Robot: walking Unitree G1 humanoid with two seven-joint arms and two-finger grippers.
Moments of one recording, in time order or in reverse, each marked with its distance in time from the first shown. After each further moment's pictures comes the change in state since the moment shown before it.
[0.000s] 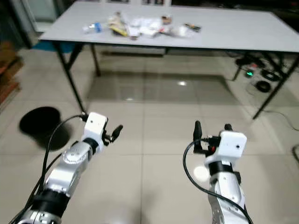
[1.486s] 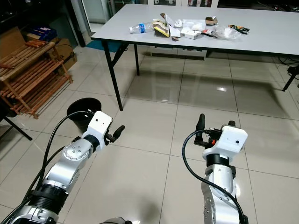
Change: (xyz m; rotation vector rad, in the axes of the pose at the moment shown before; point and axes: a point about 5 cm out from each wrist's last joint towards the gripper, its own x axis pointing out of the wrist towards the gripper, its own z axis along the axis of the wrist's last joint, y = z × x) left arm 0.002 0.000 0.003 0.160 0.025 -0.052; right arm 0.018 0.006 -0.002 0.049 -0.057 -0.110
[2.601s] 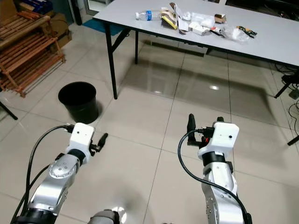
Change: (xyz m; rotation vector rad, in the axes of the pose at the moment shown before) left arm -0.038 0.008 -0.030 -0.090 0.059 0.177; right arm 0.002 0.009 0.006 -0.007 0.053 0.143
